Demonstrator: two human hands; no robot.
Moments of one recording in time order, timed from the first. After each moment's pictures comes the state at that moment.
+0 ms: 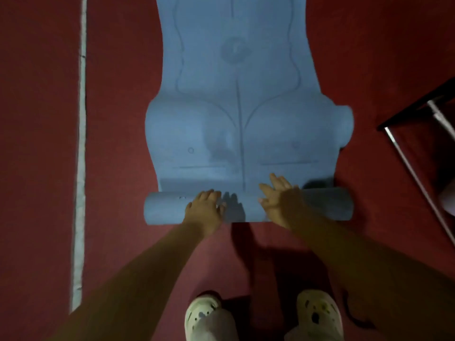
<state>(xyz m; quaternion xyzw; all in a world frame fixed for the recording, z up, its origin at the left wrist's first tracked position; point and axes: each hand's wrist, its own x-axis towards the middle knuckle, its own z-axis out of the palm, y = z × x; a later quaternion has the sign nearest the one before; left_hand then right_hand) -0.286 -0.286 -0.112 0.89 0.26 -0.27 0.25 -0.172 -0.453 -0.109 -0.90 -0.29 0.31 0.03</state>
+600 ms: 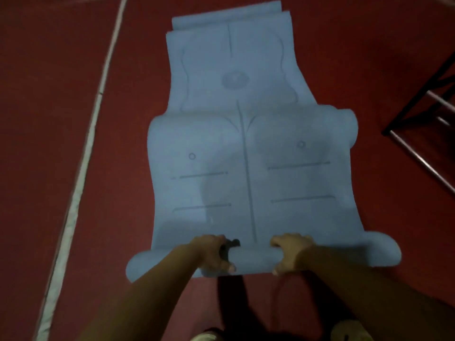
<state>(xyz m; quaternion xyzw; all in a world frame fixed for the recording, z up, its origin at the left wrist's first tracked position) -0.344 -0.293 -0.217 0.88 0.09 -0.45 0.15 -0.243 -0.505 -0.228 -0.84 -0.32 0.44 -0.05</state>
